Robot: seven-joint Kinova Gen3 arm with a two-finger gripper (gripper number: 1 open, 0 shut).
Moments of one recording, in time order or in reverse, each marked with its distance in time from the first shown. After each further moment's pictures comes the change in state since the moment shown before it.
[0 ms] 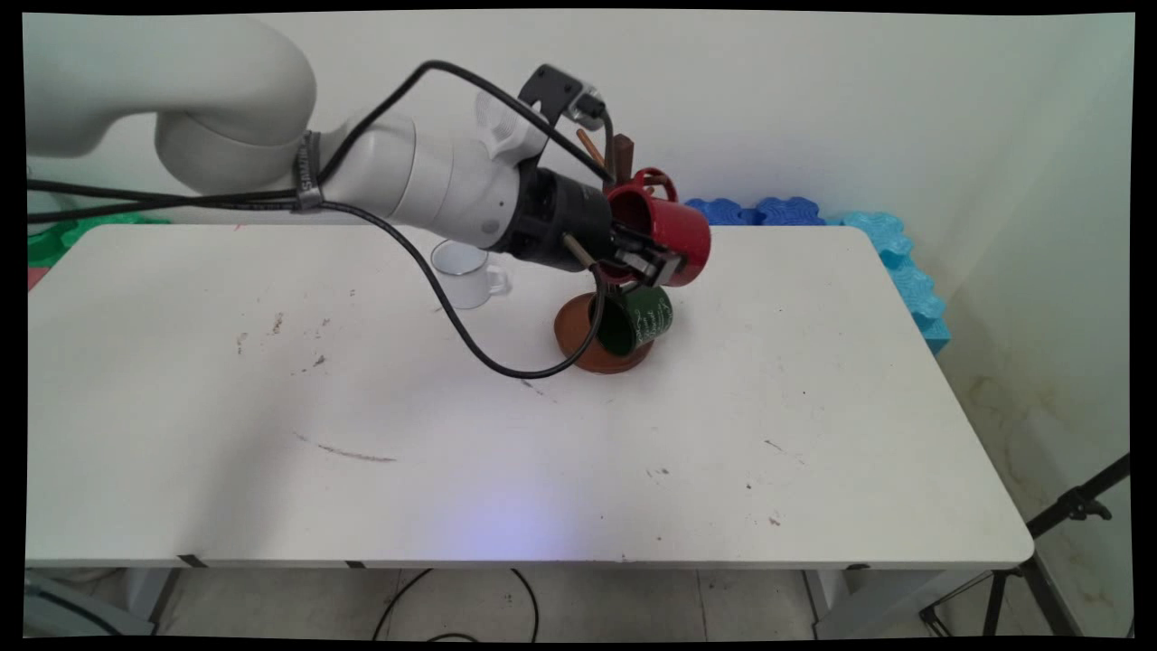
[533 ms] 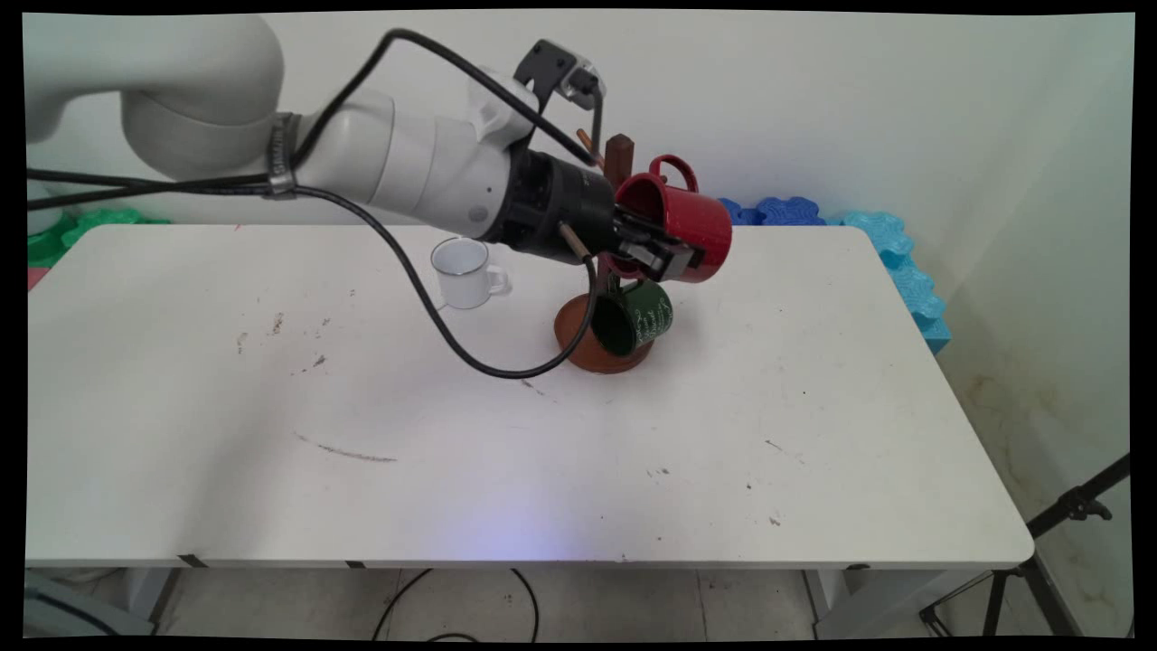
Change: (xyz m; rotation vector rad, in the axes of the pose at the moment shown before) arm 0.009 0.011 -0.018 -0.070 0.031 0.025
